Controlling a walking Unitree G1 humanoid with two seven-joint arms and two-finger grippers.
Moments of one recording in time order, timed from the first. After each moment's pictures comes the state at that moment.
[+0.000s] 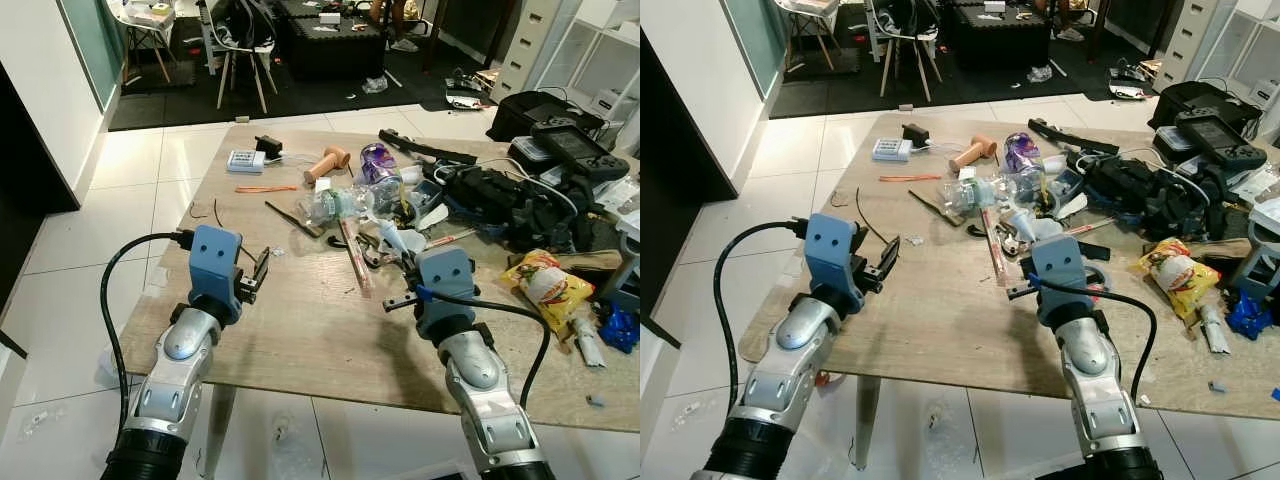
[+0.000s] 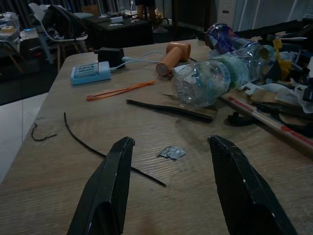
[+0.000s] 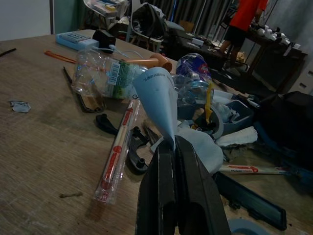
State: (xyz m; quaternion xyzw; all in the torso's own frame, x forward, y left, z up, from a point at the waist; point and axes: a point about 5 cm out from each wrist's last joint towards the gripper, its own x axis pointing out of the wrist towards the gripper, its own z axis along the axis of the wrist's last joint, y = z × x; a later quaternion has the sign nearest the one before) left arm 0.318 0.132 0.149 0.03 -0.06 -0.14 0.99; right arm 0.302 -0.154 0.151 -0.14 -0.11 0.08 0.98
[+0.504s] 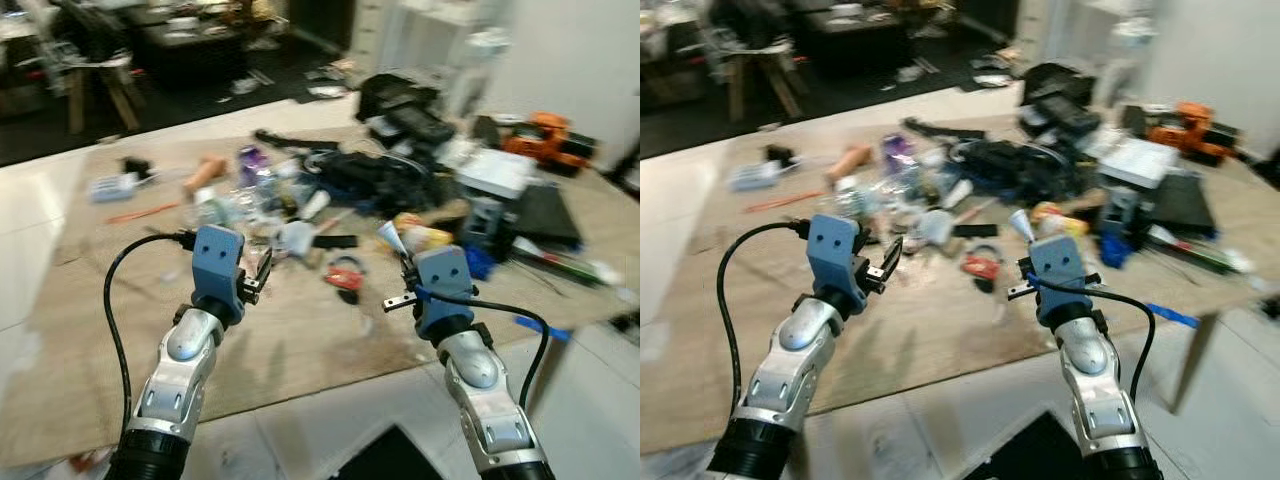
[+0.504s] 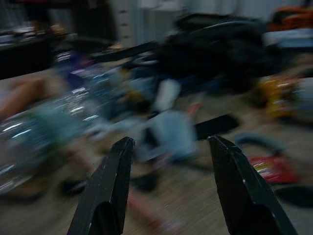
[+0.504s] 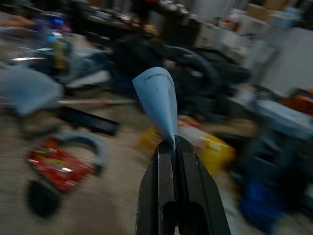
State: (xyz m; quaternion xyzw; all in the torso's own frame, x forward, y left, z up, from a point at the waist) left arm 0.317 0.129 0.149 0.03 -0.06 -0.15 0.99; right arm 0.302 -0.155 0.152 -0.14 -0.11 0.08 0.98
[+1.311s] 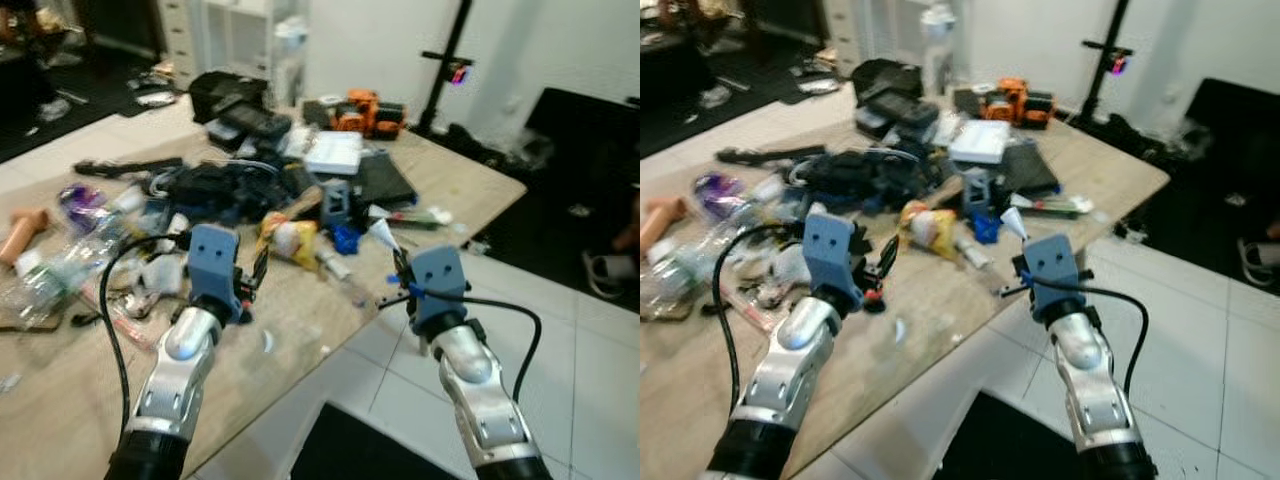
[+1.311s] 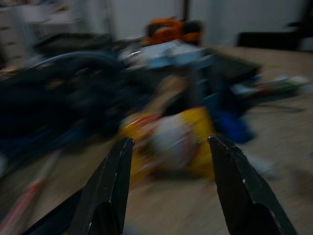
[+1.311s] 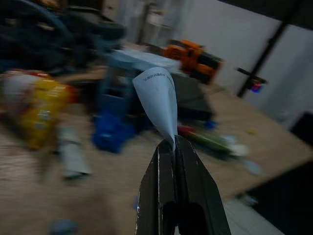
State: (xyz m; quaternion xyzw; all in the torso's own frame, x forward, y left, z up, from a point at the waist) left arm 0.318 0.129 0.151 0.03 -0.07 -0.15 0.99; right arm 0.304 -0.152 0.155 -0.14 -0.12 0.09 0.98
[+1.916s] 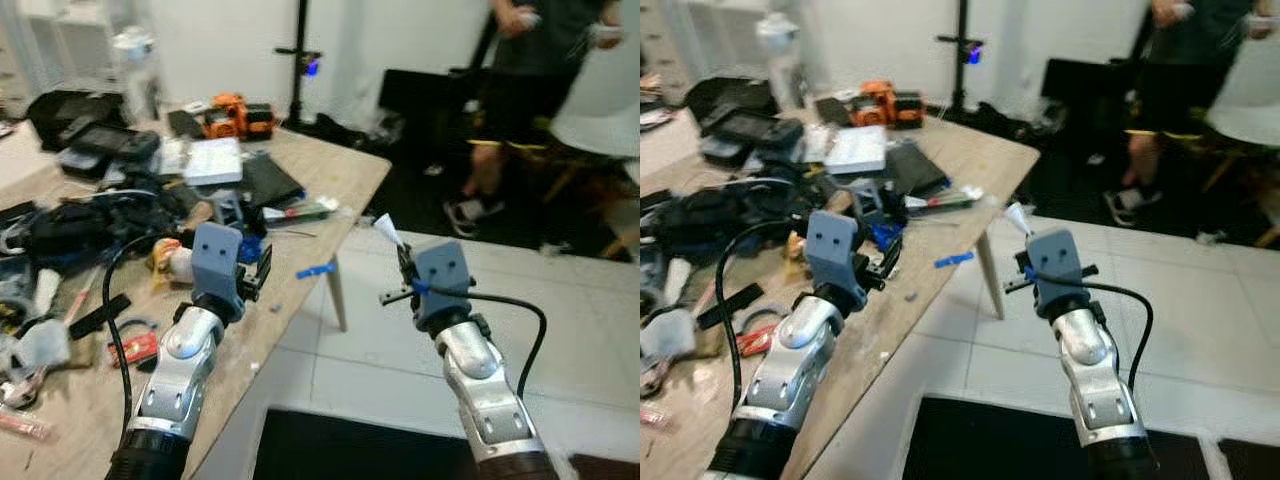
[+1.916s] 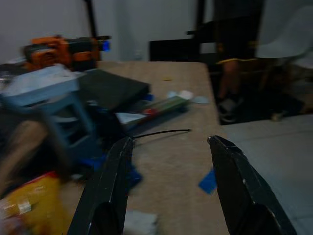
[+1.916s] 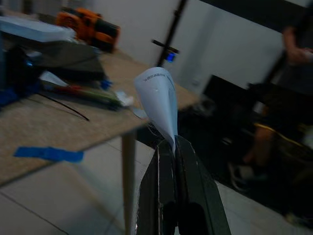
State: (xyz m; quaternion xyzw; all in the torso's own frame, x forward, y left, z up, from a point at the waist) left arm 0.317 0.132 0.151 0.03 -0.07 -0.14 0.99; right arm 0.306 -0.150 0.158 -0.14 -0.12 0.09 0.98
